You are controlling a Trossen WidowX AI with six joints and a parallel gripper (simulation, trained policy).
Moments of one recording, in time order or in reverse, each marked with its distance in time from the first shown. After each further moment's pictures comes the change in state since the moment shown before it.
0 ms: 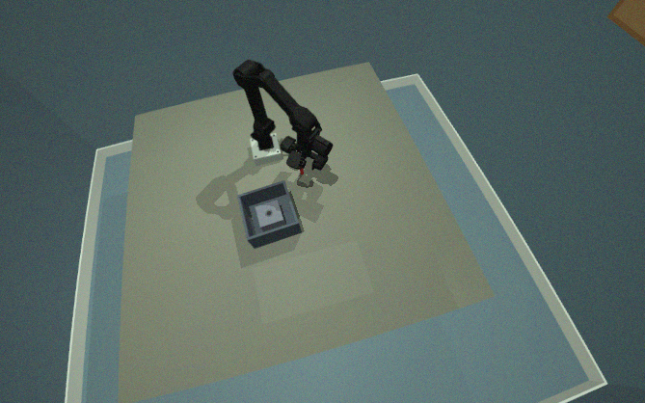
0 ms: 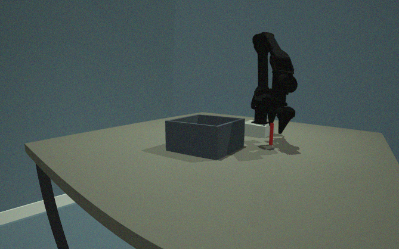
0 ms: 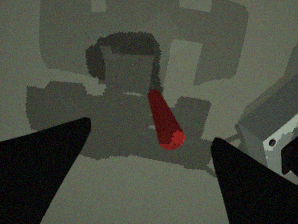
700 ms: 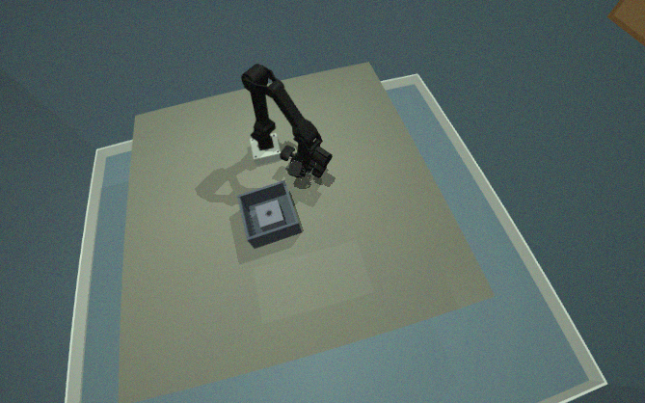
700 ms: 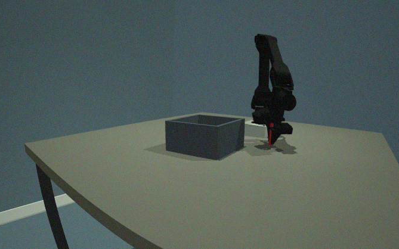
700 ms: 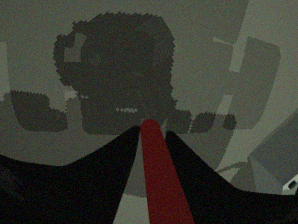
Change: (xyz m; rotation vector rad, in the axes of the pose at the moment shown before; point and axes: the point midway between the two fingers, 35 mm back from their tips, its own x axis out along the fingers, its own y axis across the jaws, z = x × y) arm 0.054 -0.002 0.007 -0.052 -0.034 -0.055
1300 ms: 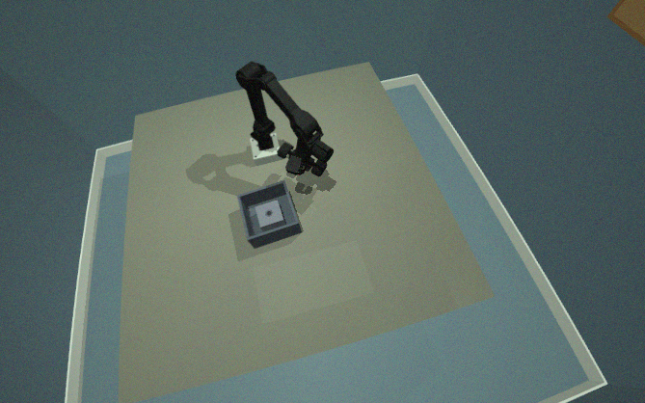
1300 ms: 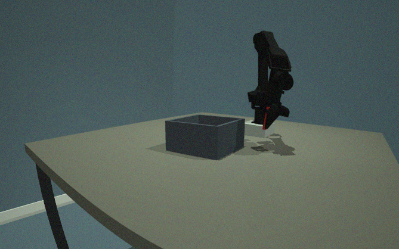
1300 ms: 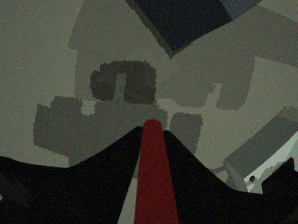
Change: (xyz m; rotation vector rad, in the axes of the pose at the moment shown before) arm -0.063 0.008 0.039 0.016 -0.128 0.031
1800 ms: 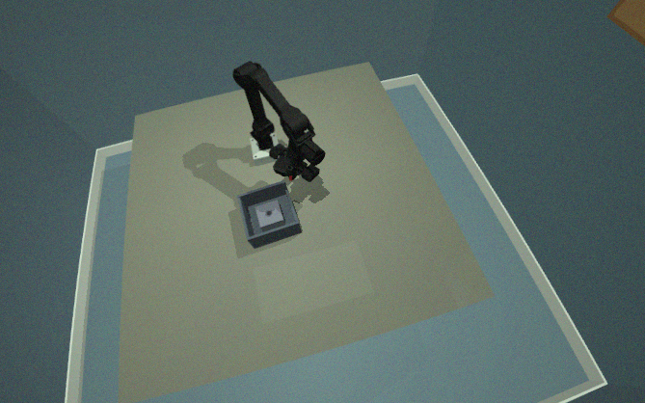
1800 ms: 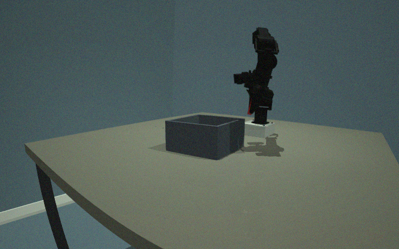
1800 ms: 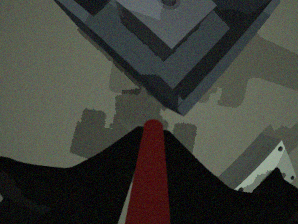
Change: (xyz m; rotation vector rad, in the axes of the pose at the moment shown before) arm -0.042 -0.003 0.068 0.169 -0.106 0.039
